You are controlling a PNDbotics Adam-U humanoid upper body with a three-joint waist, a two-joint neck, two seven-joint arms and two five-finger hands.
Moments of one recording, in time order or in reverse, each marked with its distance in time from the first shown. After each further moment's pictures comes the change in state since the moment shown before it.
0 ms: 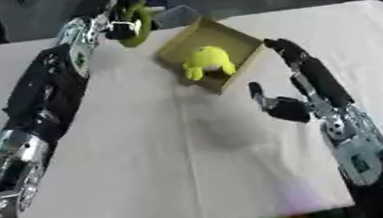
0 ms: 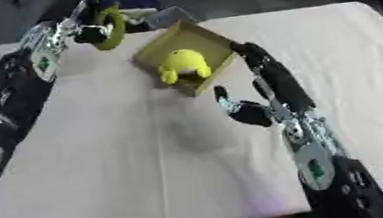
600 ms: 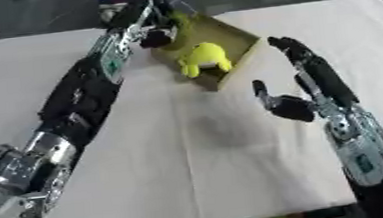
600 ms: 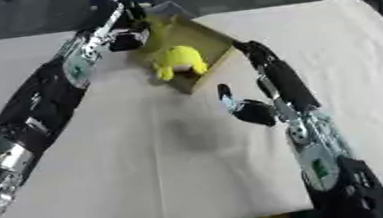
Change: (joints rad) left arm 0.002 -0.121 -0.049 0.068 0.086 -0.090 -0.040; right arm -0.009 0.009 0.001 0.000 -0.010 -0.004 0.004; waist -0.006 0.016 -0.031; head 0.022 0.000
